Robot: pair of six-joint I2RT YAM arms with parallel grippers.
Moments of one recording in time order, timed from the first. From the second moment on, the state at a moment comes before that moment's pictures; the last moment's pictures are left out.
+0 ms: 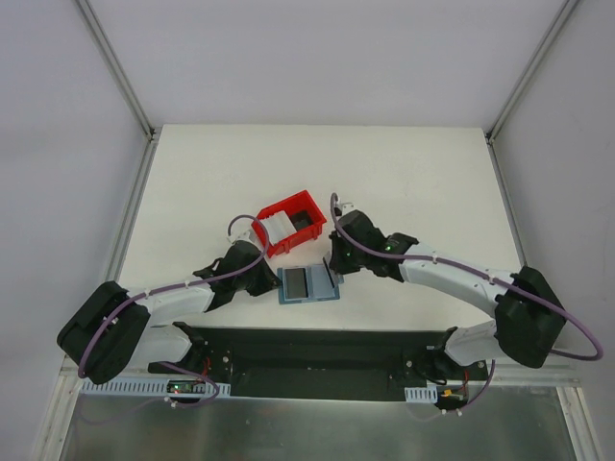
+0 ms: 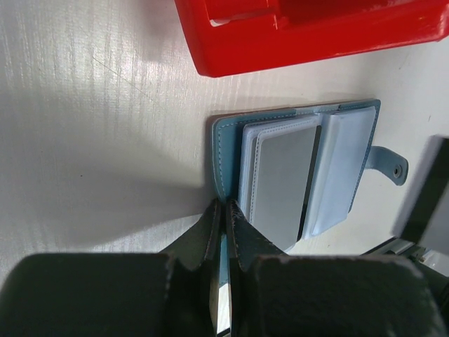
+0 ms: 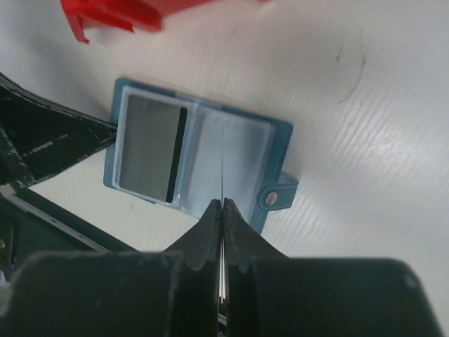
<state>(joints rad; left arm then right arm) -0.65 1.22 0.34 0.06 0.06 -0.99 0.87 1.38 0.92 -0.40 0.06 0.55</state>
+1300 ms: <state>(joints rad) -0.65 1.20 0.33 0.05 0.08 -1.00 1.08 1.55 0.99 -0.49 0.36 0.69</state>
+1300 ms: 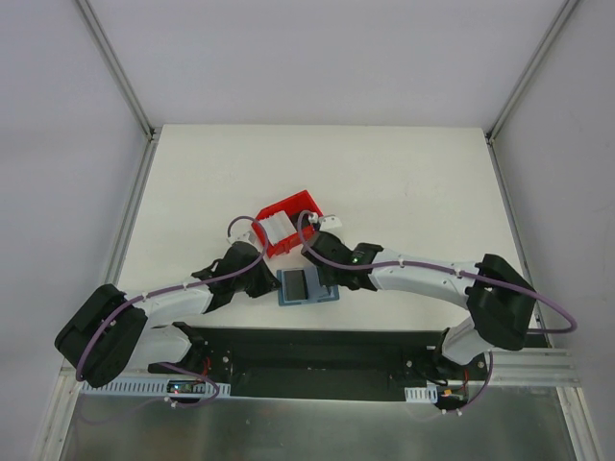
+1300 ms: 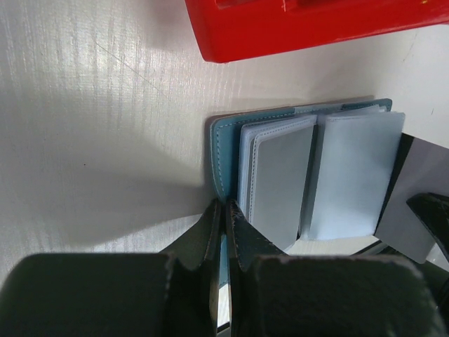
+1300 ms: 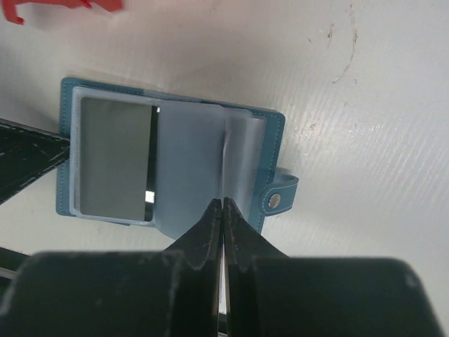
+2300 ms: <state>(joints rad) -0.65 1.16 0.31 0.03 0.09 -1.00 1.11 1.57 1.06 -0.44 0.28 0.64</state>
